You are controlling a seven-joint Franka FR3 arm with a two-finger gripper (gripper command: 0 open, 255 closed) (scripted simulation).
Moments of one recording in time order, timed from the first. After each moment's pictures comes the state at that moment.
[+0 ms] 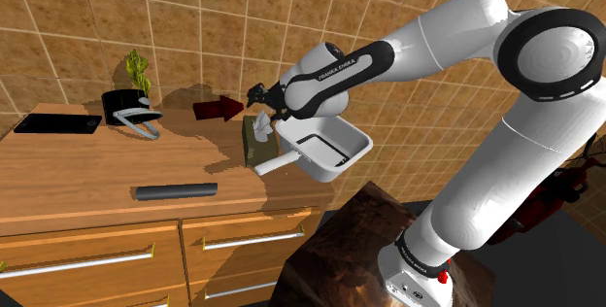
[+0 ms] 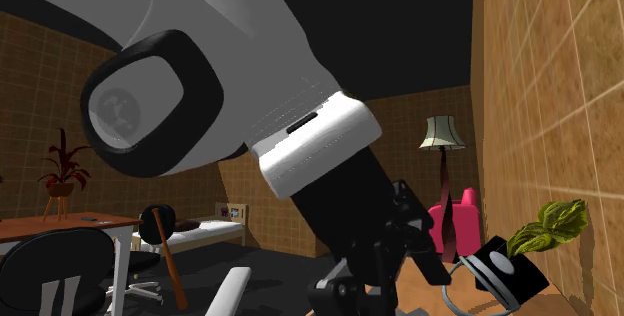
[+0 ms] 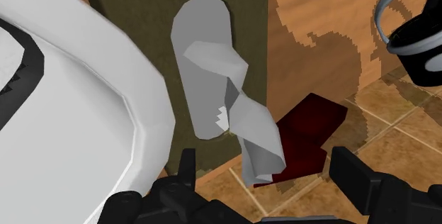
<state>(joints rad) -0.07 0.04 0.24 -2.42 0.34 3.05 0.64</state>
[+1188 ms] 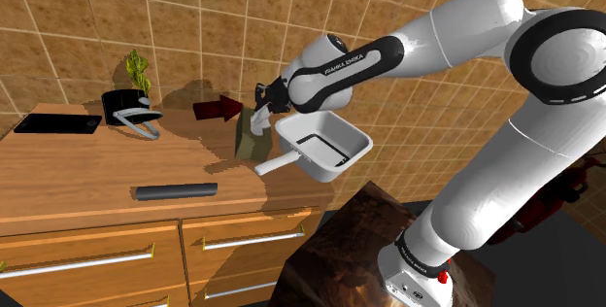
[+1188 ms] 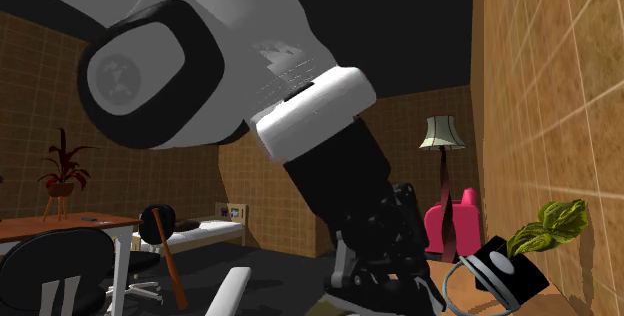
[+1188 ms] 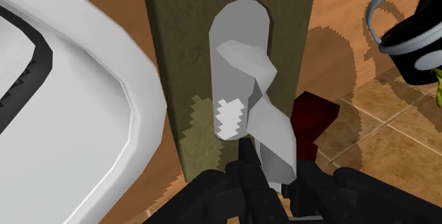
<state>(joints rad) -0.07 -0.01 0.23 -2.42 0.30 2.98 0.68</state>
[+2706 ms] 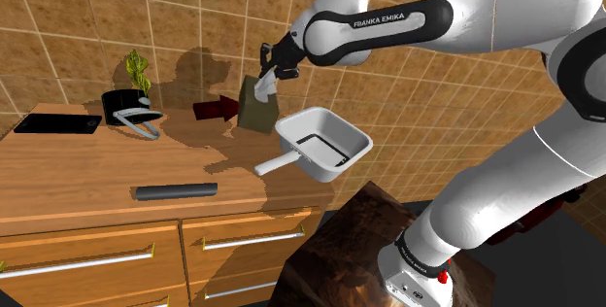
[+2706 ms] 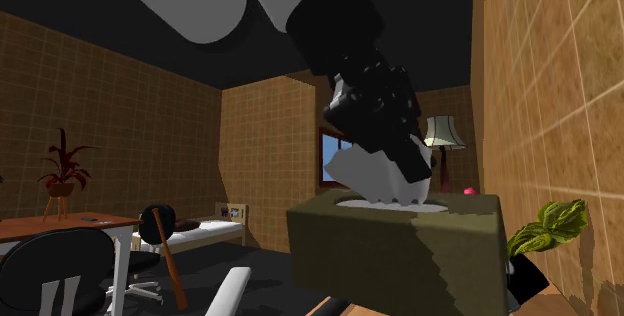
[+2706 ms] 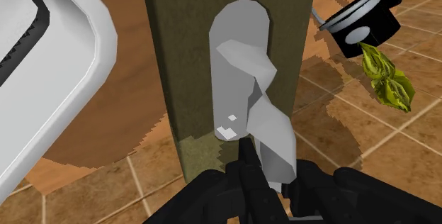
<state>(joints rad) -0.10 -0.19 0.22 -2.28 0.22 2.66 0.77</state>
